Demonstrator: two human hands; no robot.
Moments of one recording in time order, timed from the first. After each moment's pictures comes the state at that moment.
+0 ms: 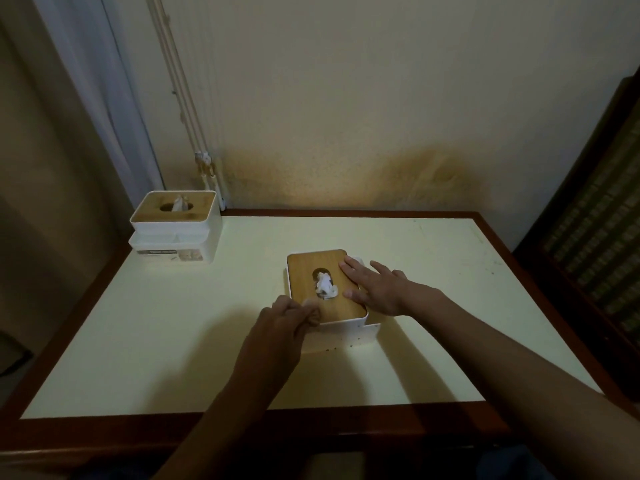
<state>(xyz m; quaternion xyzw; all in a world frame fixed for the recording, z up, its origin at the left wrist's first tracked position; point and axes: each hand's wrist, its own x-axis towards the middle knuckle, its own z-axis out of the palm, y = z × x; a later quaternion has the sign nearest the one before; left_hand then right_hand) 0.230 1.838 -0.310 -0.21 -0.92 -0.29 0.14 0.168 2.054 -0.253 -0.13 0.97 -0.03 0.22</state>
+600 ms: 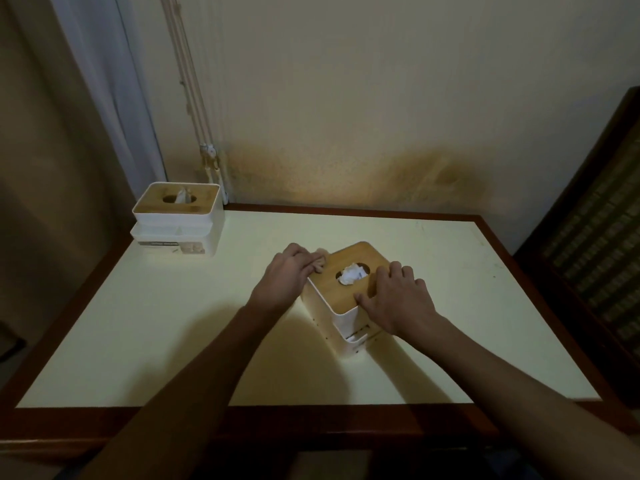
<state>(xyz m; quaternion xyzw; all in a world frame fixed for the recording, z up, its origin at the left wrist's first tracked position) 0.135 1.846 -0.300 -0.21 -0.92 -0.33 0.11 0.202 2.042 -0.260 0.02 1.00 0.01 0.01</state>
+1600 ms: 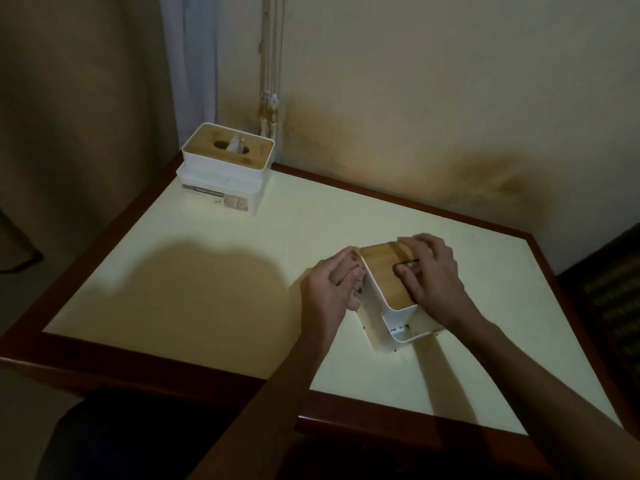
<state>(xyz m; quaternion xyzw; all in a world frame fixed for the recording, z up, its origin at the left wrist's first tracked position) 0.190 1.854 -0.329 0.07 -0.69 -0.72 0.09 0.154 2.043 -0.291 -0.13 0.97 -0.18 -0.08</state>
